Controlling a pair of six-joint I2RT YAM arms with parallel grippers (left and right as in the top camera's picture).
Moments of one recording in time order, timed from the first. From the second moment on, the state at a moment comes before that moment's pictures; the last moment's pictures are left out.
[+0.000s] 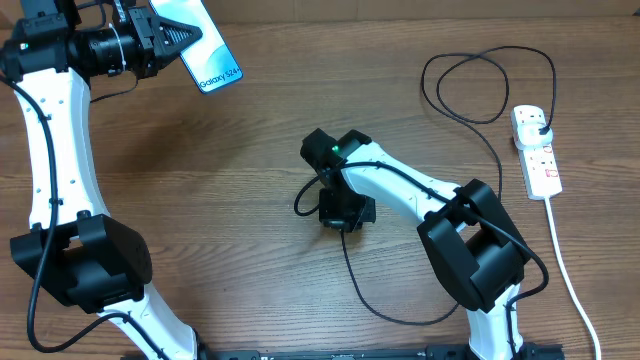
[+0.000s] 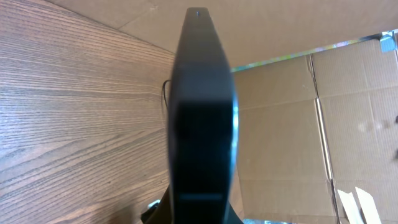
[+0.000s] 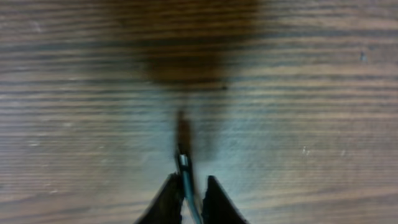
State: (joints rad) left arm 0.26 1.98 2.05 -0.97 1.14 -0.35; right arm 0.69 2.09 1.48 -1.11 -0.12 0.72
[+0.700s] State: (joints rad) left arm 0.26 1.98 2.05 -0.97 1.14 -0.35; right arm 0.66 2.08 1.44 -1.20 -0.09 0.74
